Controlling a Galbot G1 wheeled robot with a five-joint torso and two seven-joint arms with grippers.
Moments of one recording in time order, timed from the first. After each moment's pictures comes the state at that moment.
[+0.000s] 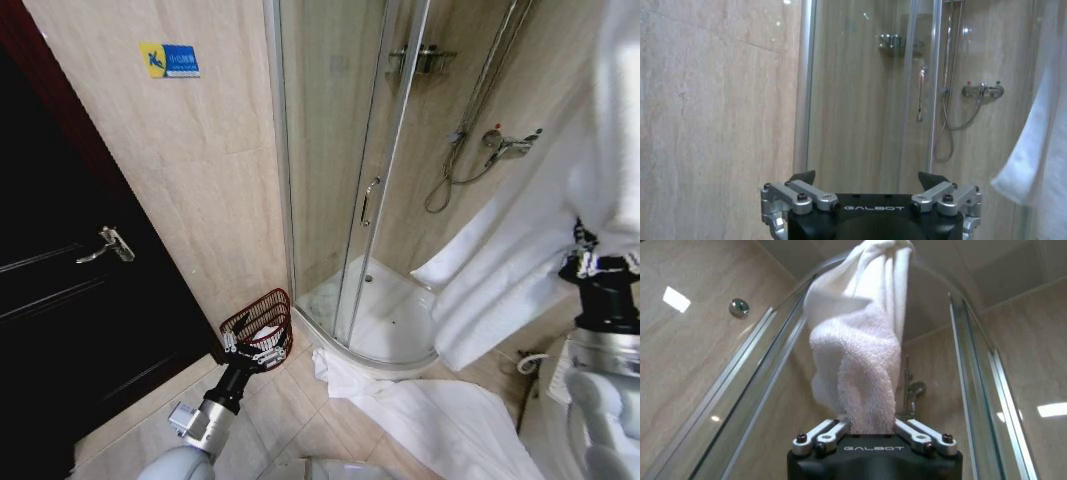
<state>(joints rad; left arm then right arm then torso) 1.92 -1.44 -0.55 -2.41 -0.16 -0.04 0.23 -1.49 1.16 1.11 2.13 0.57 0.49 -0.21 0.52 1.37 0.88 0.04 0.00</state>
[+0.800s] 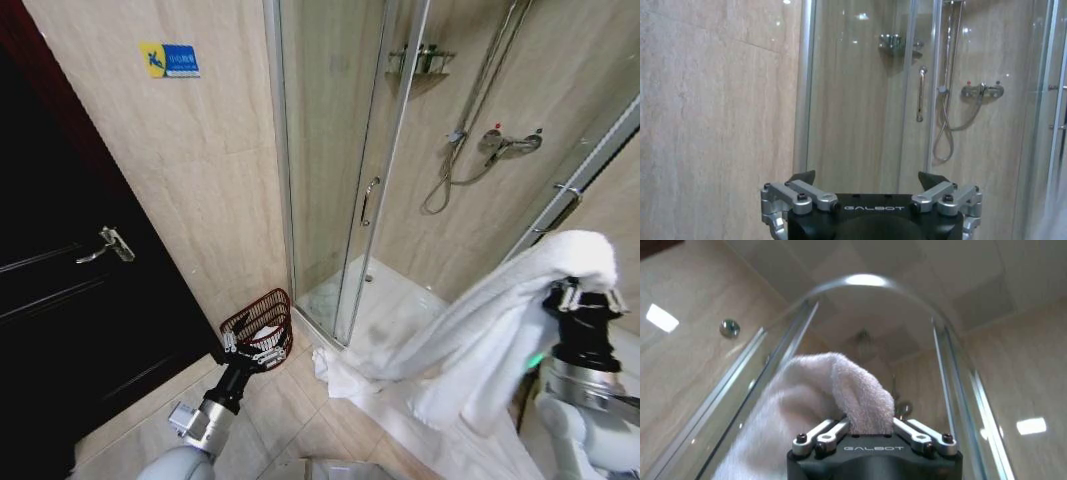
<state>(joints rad) 1.92 -1.44 -0.55 -2.41 -0.16 -0.04 0.23 -1.53 1.28 1.10 2.19 0.52 0.60 -0.19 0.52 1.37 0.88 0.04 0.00</state>
